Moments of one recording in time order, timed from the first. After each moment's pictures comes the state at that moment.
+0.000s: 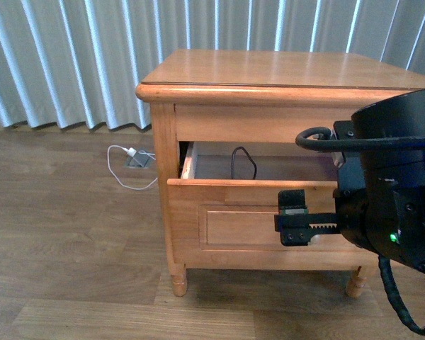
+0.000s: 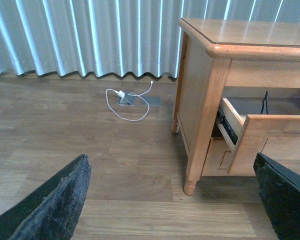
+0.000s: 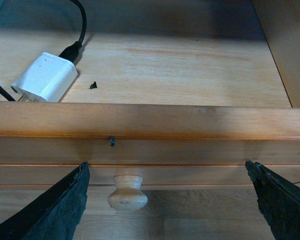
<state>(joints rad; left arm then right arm) 0.00 0.00 0.02 0.00 0.00 0.00 0.37 1.93 0.86 0.50 0.33 0.15</state>
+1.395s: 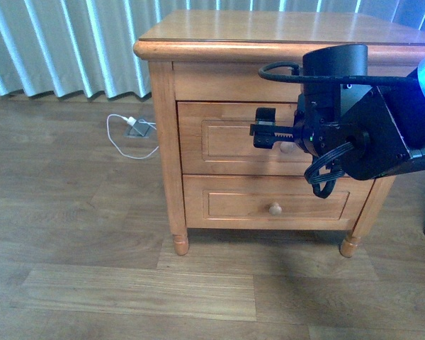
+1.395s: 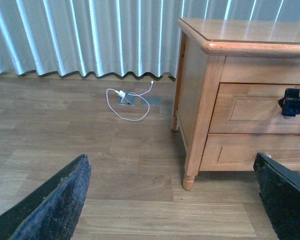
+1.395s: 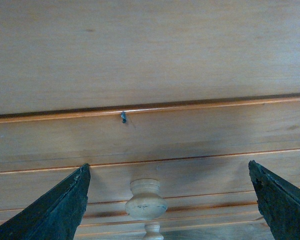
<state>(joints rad) 0.00 0.00 0.02 0.00 0.00 0.00 0.29 2.35 1.42 0.56 0.32 0.17</state>
